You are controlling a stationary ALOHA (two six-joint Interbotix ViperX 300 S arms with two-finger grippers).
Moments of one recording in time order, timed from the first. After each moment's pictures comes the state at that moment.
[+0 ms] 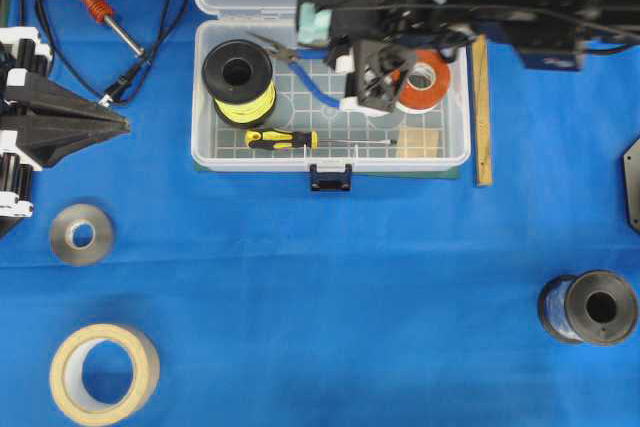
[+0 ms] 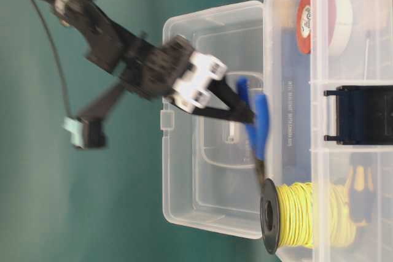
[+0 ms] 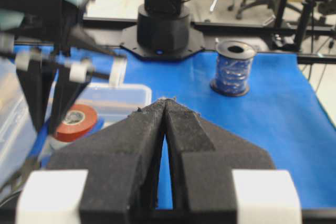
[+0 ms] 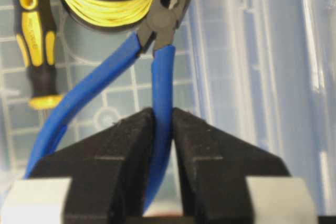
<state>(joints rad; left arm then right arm) 0.00 -0.96 1.18 -0.03 -0.24 0.00 -0.28 0.07 0.32 -0.04 0.49 0.01</state>
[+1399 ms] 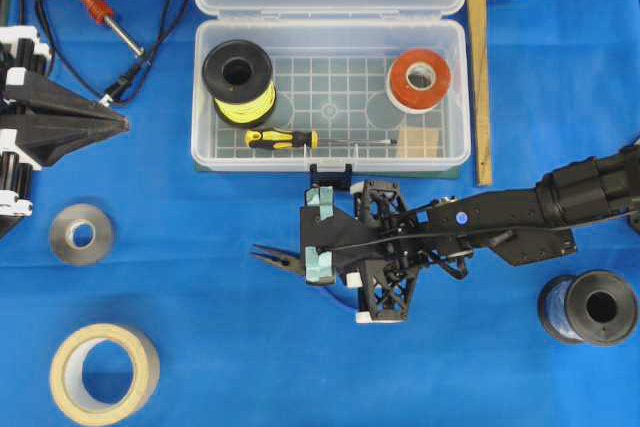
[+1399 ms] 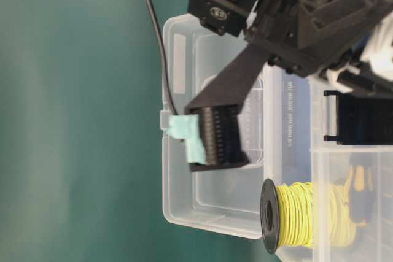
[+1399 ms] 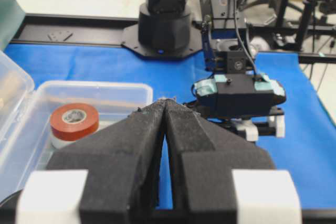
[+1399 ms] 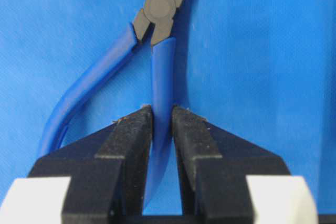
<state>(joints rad) 0.00 -0.96 1.18 -0.03 -0.23 0.00 0.20 0.27 0.43 -0.03 0.34 0.40</state>
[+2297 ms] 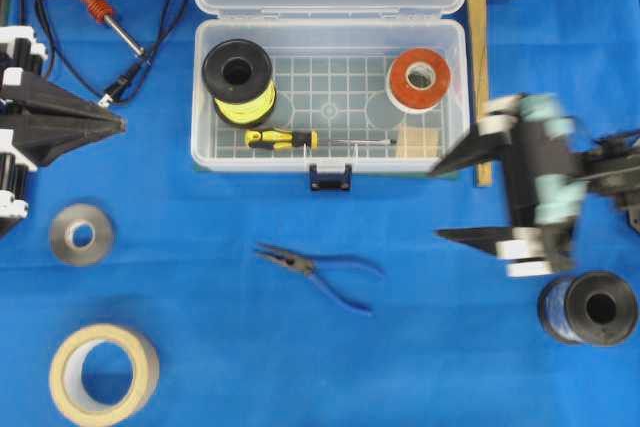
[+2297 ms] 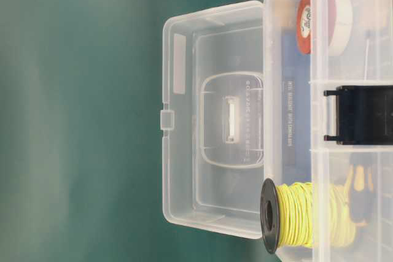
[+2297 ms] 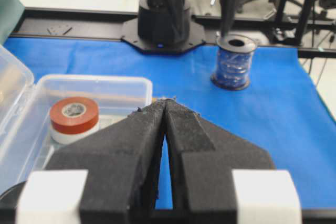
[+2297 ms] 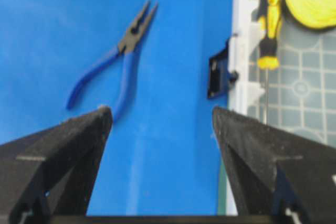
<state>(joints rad) 0.00 -0.99 1.18 -0.04 -0.20 0.00 0.17 -0.56 0.84 -0.23 0.31 0.43</state>
